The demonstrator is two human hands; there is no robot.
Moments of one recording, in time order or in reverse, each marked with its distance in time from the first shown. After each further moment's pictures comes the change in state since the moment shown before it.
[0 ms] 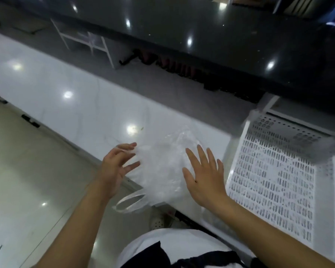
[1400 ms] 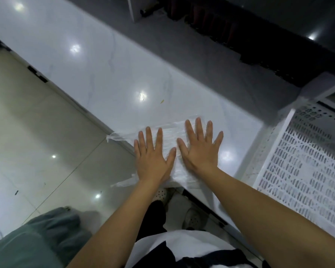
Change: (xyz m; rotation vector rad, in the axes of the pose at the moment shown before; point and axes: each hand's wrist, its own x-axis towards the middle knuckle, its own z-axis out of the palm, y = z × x) left_hand 0.009 -0.109 0.019 1.586 0.211 0.081; right_hand 0.088 -0.024 0.090 -0.243 0.012 -0.029
